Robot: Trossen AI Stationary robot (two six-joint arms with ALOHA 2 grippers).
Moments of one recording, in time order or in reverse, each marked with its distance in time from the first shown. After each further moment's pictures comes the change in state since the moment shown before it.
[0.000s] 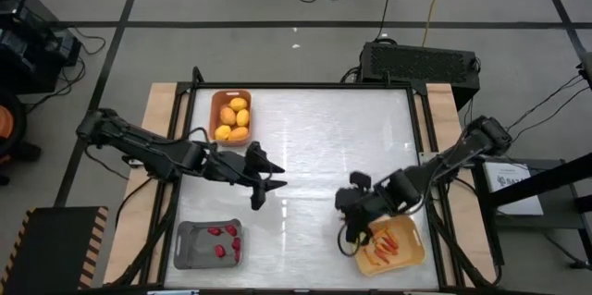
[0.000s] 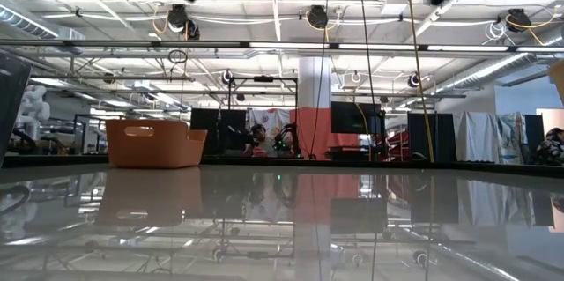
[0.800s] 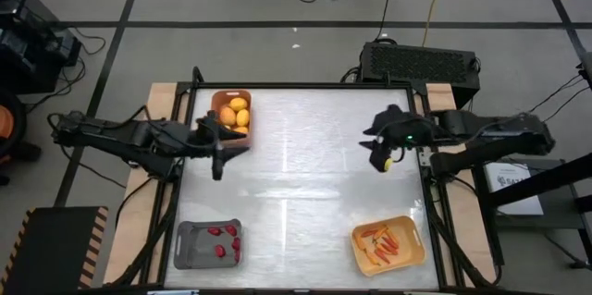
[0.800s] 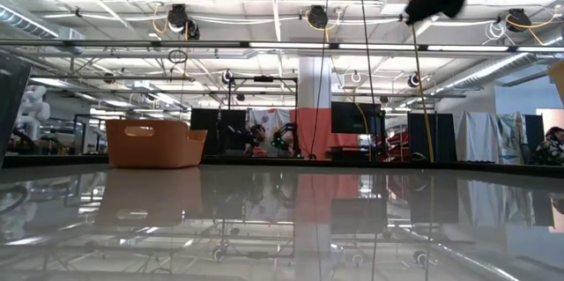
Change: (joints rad) left arm 0.095 -0.478 -0.150 -0.178 -0.091 0.203; right arm -0.483 -0.564 -0.280 0.038 0.078 -0.304
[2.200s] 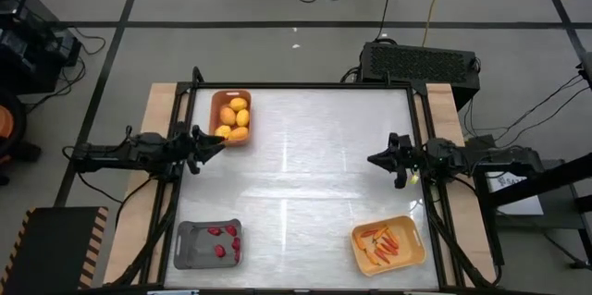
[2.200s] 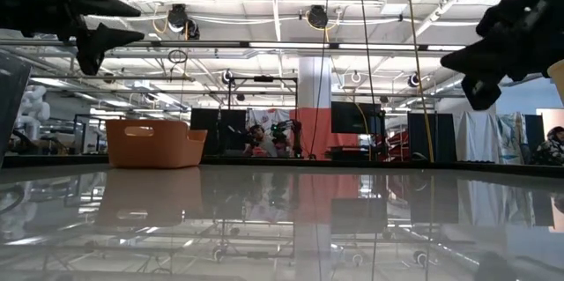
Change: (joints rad) left arm 0.131 -0.827 -0.698 0.206 0.080 -0.313; right arm -0.034 -0.863 -1.022 0.836 -0.232 0.118
